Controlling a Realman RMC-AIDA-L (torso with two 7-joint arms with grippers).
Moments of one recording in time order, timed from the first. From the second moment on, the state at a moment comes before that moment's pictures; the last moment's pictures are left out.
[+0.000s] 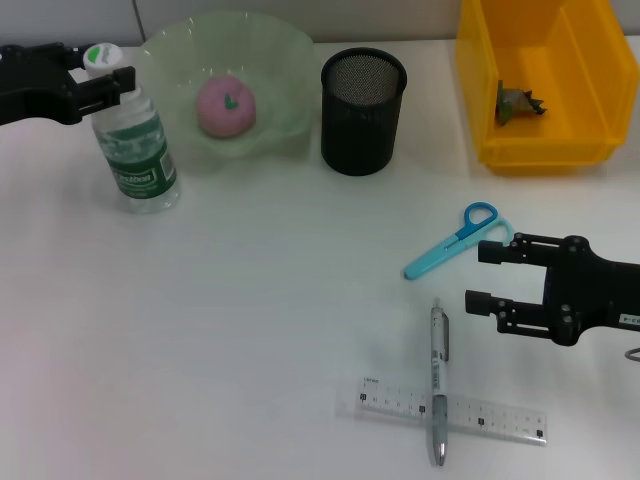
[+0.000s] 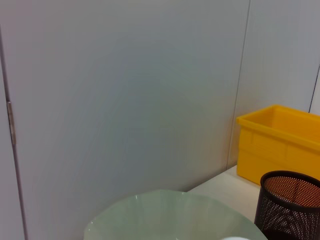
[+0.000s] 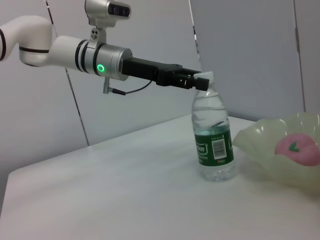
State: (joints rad) left arm -0.49 -2.03 0.71 0.92 1.95 1.29 -1.56; right arm 0.40 2.02 -0.71 -0.49 -1.92 -1.65 1.08
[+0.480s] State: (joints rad) left arm -0.48 -2.03 0.71 0.93 1.95 1.29 -1.57; right arm 0.40 2.02 -0.71 -0.49 -1.92 -1.66 1.08
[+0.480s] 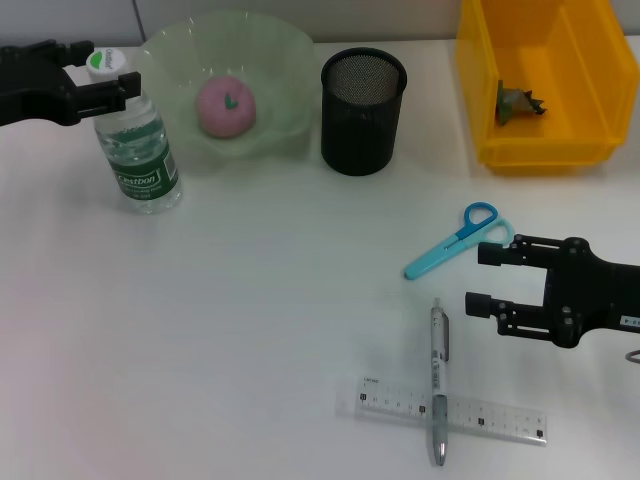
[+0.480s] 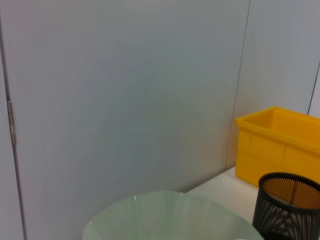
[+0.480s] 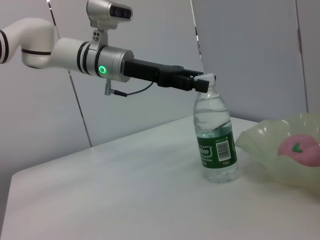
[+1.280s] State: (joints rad) left arm -0.39 -1.99 0.71 0.84 1.49 1.72 -1.54; right arm 0.41 2.02 -0.71 -0.49 -1.92 -1.66 1.10
